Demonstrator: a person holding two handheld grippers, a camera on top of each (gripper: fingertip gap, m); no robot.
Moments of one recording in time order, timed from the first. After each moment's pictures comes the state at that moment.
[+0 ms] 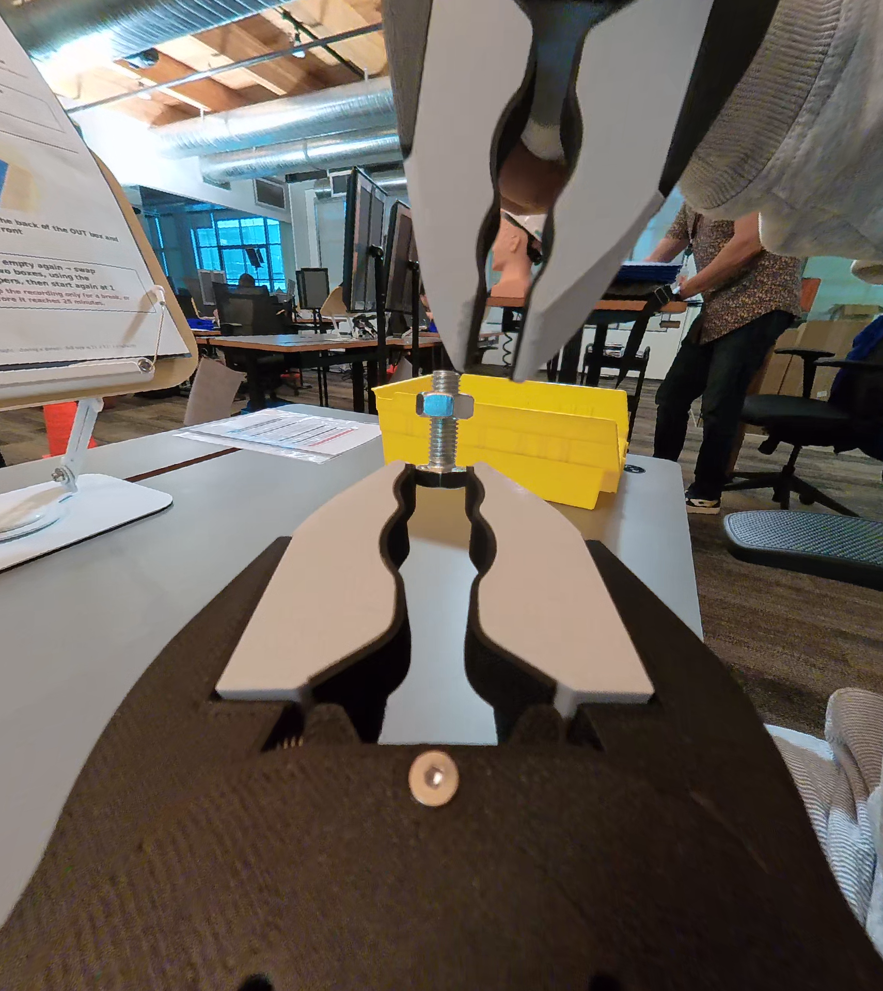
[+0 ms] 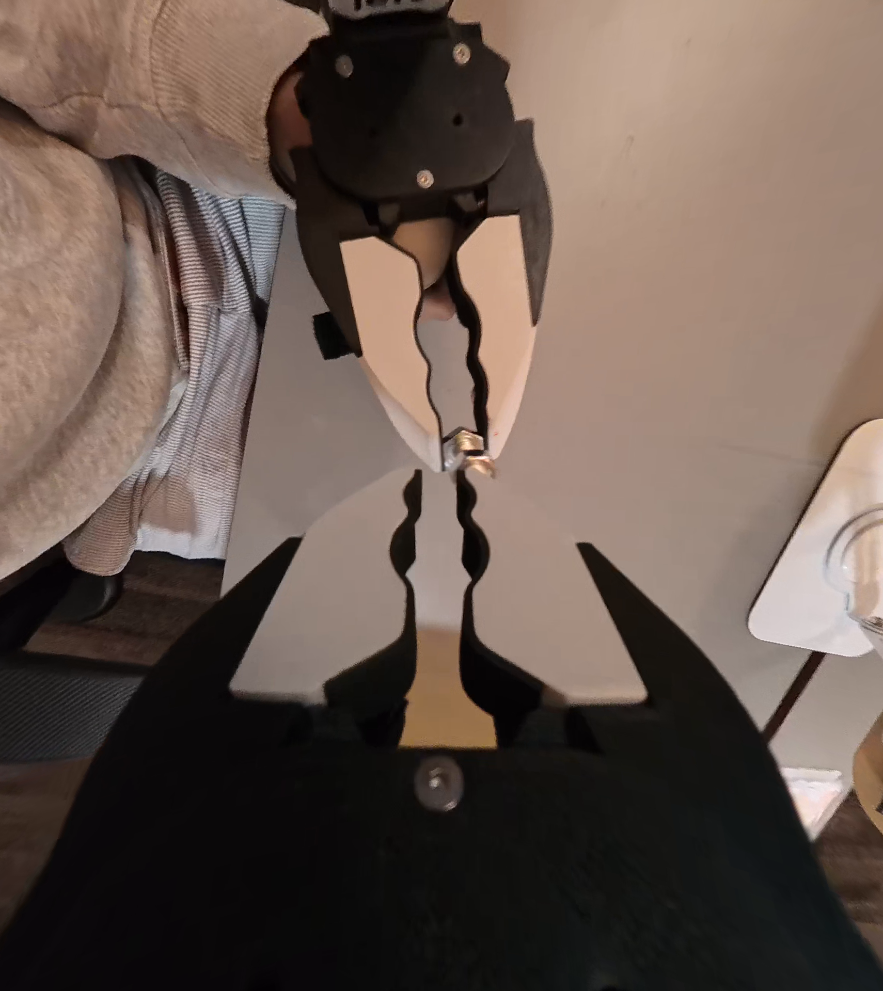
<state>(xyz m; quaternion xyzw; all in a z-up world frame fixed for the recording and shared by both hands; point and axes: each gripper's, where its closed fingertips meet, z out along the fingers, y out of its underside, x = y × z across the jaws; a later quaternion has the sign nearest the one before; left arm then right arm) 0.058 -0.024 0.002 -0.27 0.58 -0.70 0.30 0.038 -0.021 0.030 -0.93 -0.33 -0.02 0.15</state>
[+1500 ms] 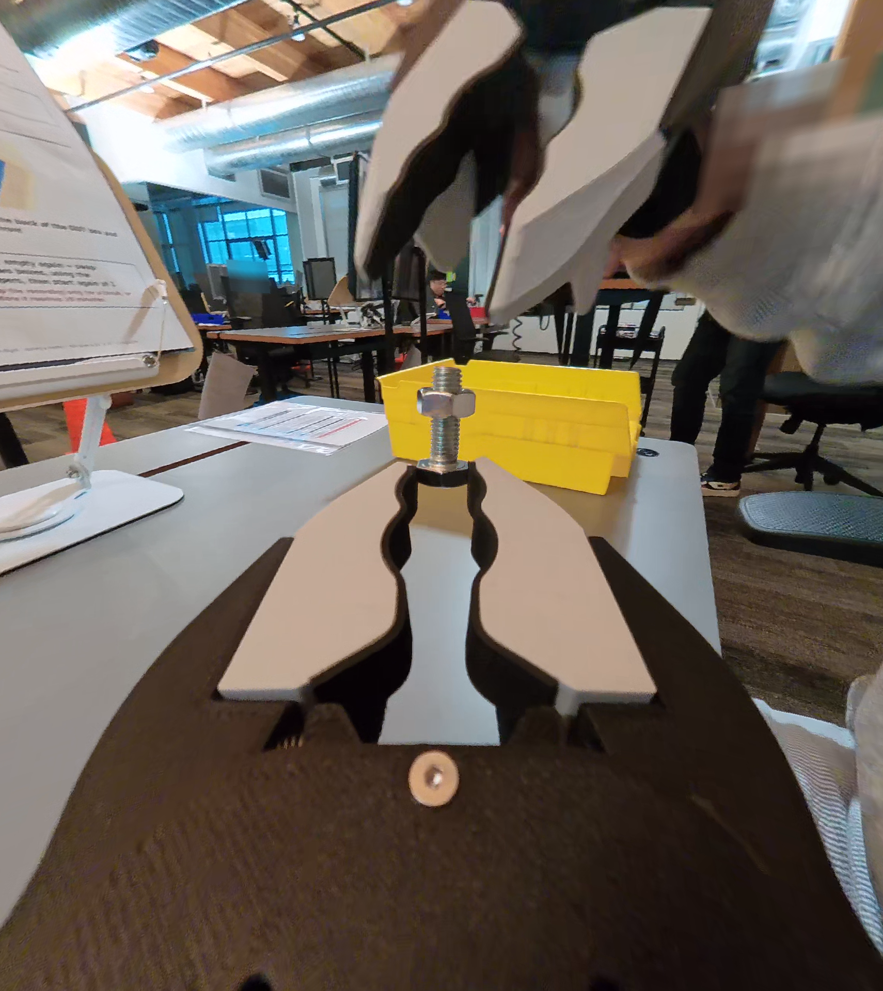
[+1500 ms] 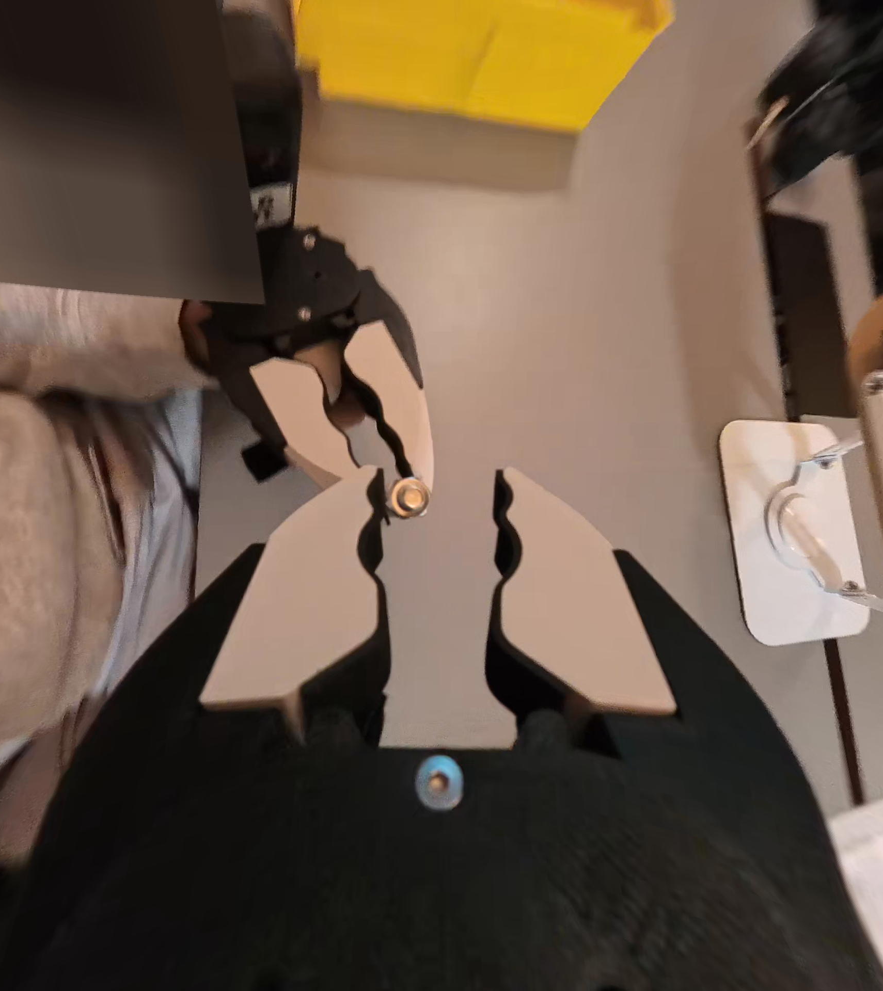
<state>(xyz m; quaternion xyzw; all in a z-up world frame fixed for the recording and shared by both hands) 0.059 -0.026 -0.003 -0.27 0.60 -0.69 0.31 0.053 -0.010 0.049 -0.90 -0.19 -0.06 0.39</state>
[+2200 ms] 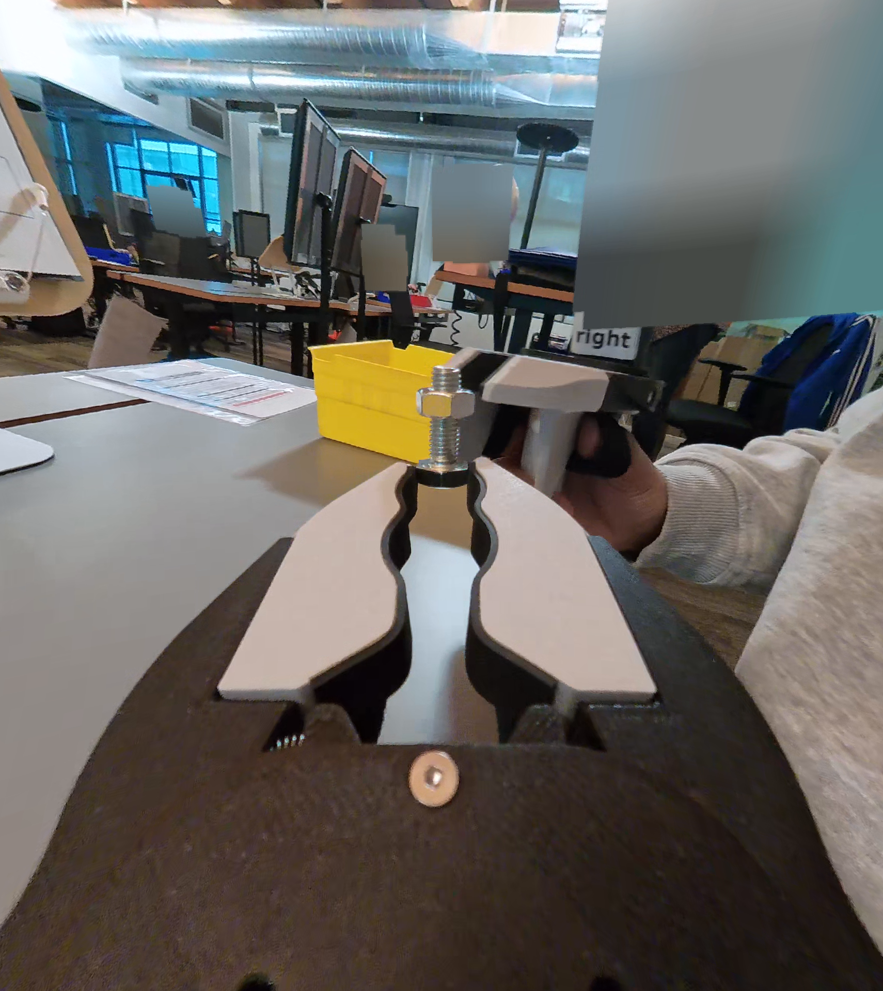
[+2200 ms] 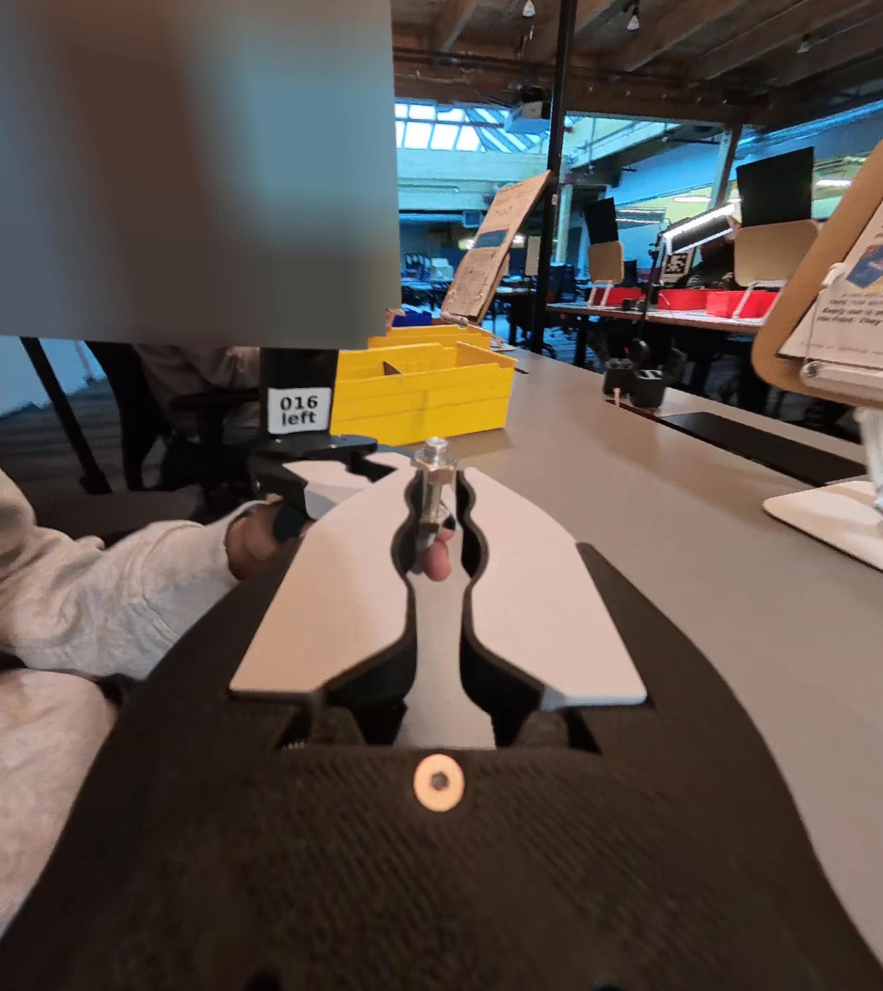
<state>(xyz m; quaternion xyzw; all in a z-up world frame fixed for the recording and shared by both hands) 0.054 -0.052 -0.014 -0.29 0.60 -0.72 0.21 0.054 -0.052 0.016 -0.67 -0.02 0.05 0.74</state>
